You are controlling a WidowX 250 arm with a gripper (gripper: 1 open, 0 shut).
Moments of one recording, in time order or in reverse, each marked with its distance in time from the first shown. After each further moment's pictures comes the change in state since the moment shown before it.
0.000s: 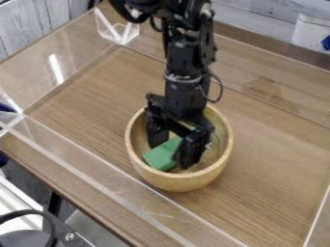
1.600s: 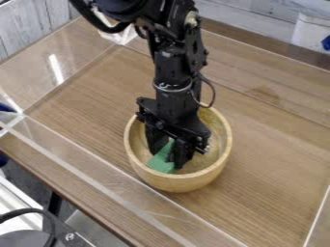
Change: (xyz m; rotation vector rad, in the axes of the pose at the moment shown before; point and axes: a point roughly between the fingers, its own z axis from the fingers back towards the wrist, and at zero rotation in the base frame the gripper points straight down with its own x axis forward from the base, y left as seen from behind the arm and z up) arm -0.008 0.003 0.007 0.033 -0.135 0.091
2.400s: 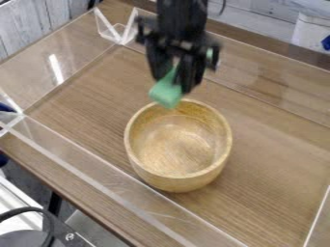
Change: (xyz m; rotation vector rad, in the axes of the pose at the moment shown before) arm 0.025 0.018 0.095 0.019 -0.090 0.068
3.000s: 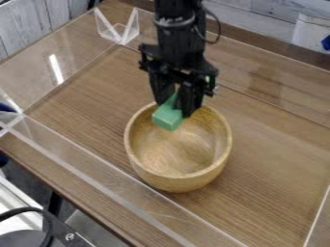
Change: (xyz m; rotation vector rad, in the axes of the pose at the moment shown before) arm -0.007 -0.012 -0.044 -0.053 0.025 -0.063
